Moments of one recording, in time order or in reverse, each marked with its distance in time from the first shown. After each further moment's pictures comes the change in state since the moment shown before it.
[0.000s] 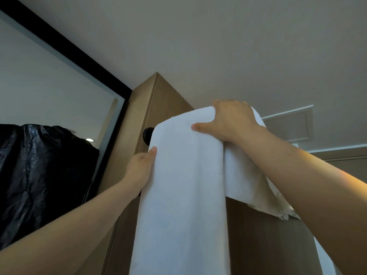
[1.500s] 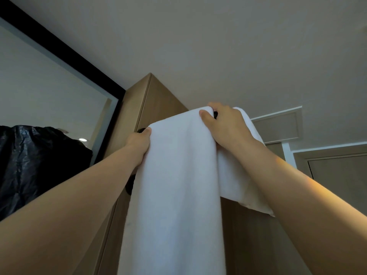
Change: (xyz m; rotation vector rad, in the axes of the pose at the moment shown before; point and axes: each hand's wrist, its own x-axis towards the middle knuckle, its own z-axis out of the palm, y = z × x) left_hand 0.035 0.061 0.009 -0.085 0.110 -0.188; right_hand -0.013 0.011 0.012 0.559 0.079 0.119
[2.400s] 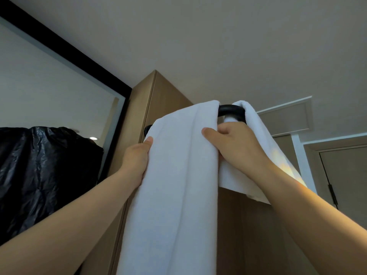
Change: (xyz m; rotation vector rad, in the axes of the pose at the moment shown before) left_hand -0.054 -0.026 -0.028 -0.160 -0.021 -0.012; right_hand -0.069 -0.013 -0.007 0.381 -0.103 0.131
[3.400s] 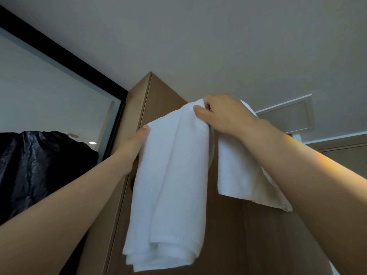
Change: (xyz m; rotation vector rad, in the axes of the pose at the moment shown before) left_hand 0.027 0.018 0.004 0.093 -0.128 -0.007; right_hand 0.083 -0.001 -0.014 -0.675 -0.013 -0.358
